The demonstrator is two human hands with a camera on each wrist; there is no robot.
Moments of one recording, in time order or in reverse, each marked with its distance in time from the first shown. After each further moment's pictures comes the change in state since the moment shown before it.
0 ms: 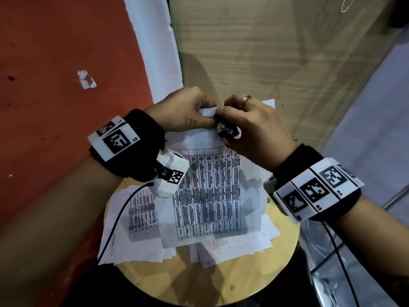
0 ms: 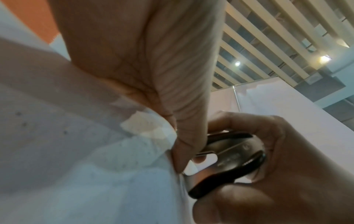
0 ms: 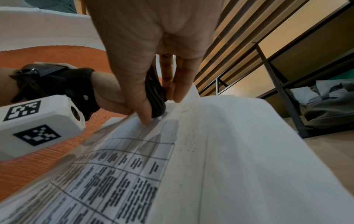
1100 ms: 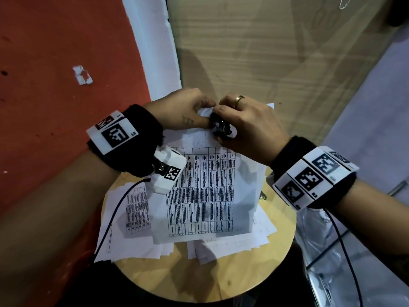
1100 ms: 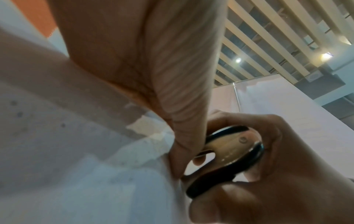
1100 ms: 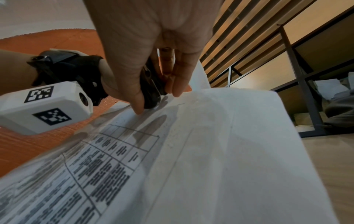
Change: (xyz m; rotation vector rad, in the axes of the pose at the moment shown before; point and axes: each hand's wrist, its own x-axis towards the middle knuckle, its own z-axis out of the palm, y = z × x) left_hand 0.001 -0.002 0.004 0.023 -0.069 0.053; right_hand 0.001 0.007 0.005 -0.026 -0.063 -0.082
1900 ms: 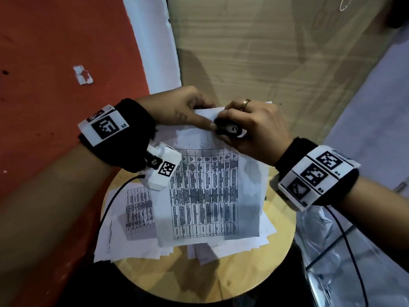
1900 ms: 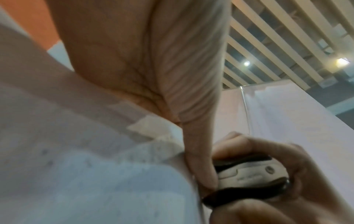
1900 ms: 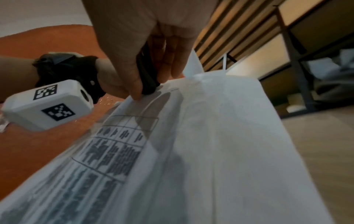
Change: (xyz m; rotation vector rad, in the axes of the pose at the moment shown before) left_hand -0.001 -0.010 -0.008 -0.266 -0.140 0.051; right_hand -0.007 0.007 0.000 0.034 0.106 -0.026
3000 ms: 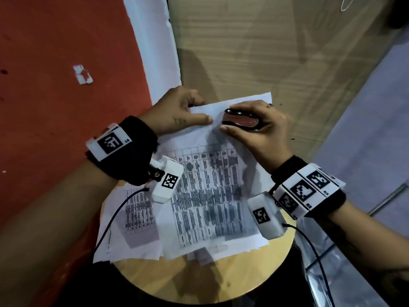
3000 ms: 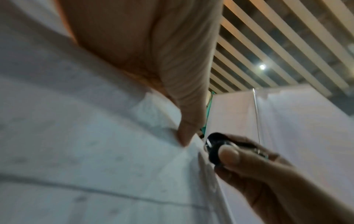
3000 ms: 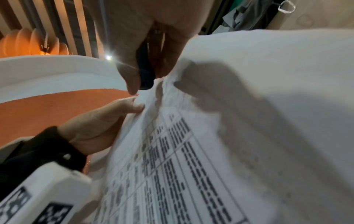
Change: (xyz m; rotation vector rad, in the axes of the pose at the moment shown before) left_hand -0.005 -0.016 0.017 -0.113 0.360 -0.030; right_hand -0.015 -0.003 0.014 0.513 0.304 0.477
